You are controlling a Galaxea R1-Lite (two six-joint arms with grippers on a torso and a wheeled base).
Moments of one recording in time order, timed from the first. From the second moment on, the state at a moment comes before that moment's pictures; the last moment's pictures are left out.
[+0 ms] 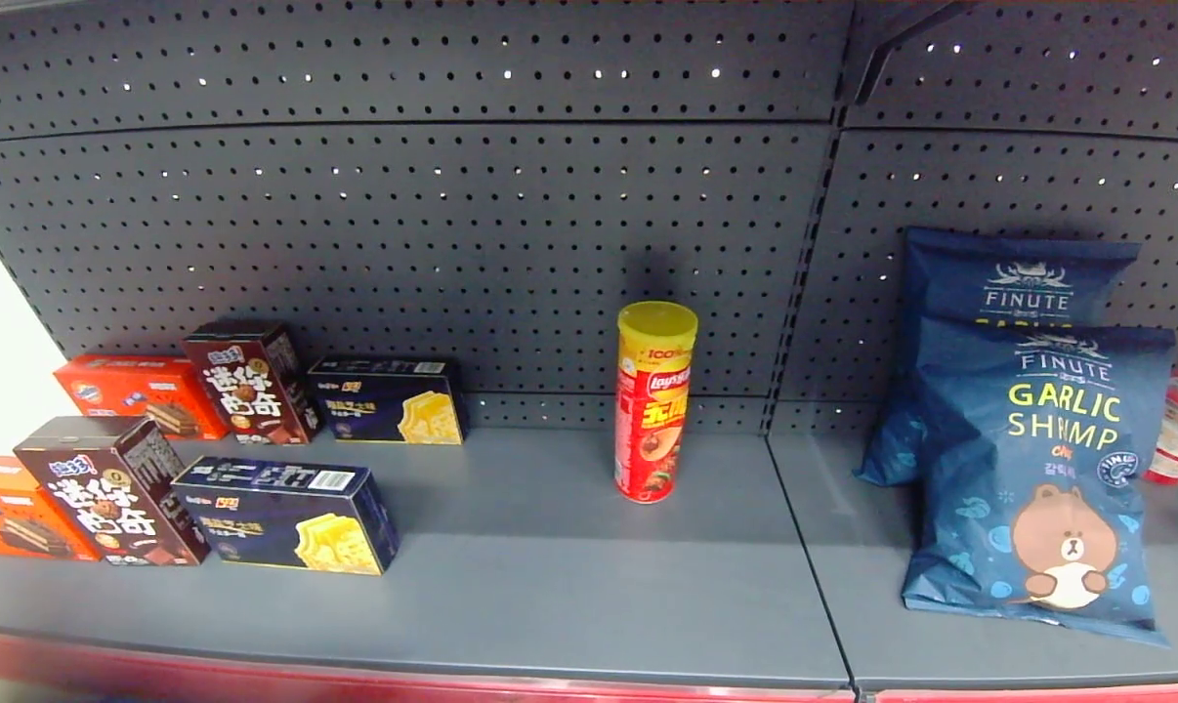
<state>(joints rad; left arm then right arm) -0.09 0.09 -0.15 -0.08 0.05 0.07 0.00 0.04 -0.10 0.00 0.02 0.09</state>
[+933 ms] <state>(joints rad) -0.09 0.09 -0.05 -0.08 0.04 0.09 0.42 0.84 -0.67 -0.01 0.32 -0.03</state>
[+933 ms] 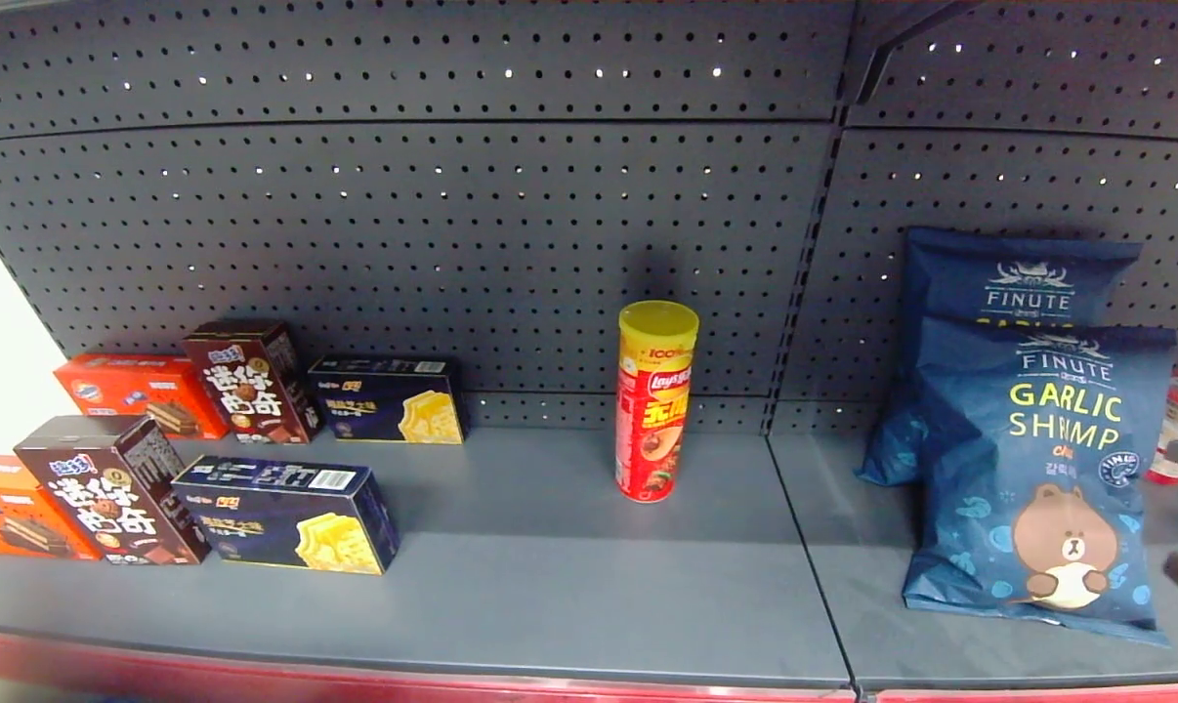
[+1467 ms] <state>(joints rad) -0.09 0.09 0.00 -0.07 0.02 0.05 0.45 1.24 -0.72 -0.30 0.33 -0.11</state>
